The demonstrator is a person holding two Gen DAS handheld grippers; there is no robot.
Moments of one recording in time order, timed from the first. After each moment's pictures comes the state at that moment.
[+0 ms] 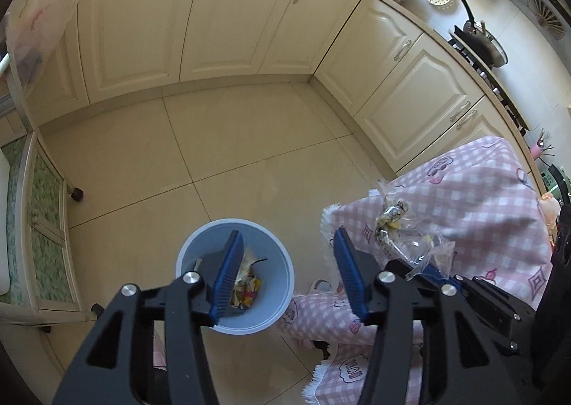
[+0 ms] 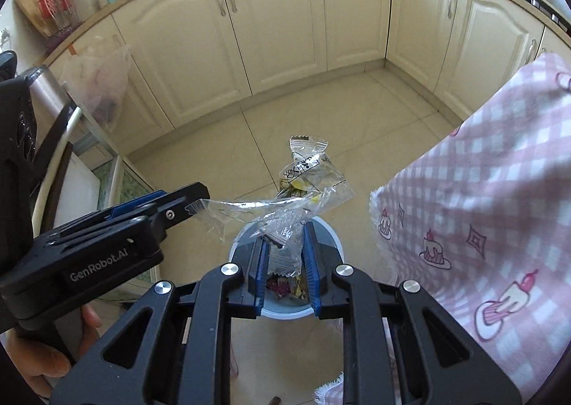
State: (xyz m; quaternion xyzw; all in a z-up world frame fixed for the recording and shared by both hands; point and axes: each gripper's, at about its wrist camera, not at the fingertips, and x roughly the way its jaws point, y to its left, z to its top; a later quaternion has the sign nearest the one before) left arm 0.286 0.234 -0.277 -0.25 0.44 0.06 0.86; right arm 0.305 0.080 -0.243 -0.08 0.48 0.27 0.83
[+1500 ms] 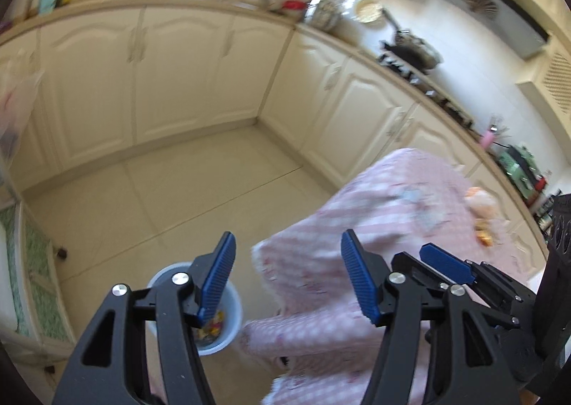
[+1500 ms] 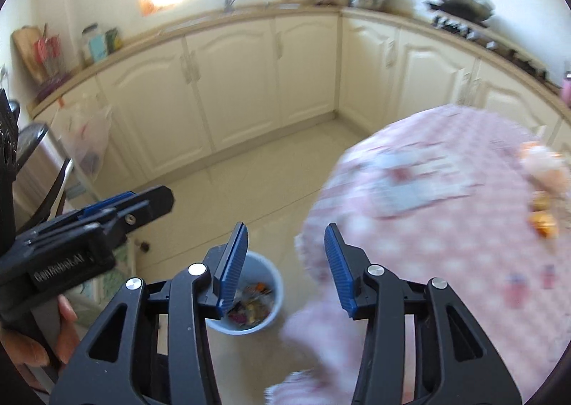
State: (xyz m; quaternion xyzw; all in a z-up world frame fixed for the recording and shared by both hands) left arm 0.270 0.130 -0.142 -0.19 0.35 -0.02 0.92; right arm 0.281 -0.051 -0.122 -0.06 0.38 0.21 0.90
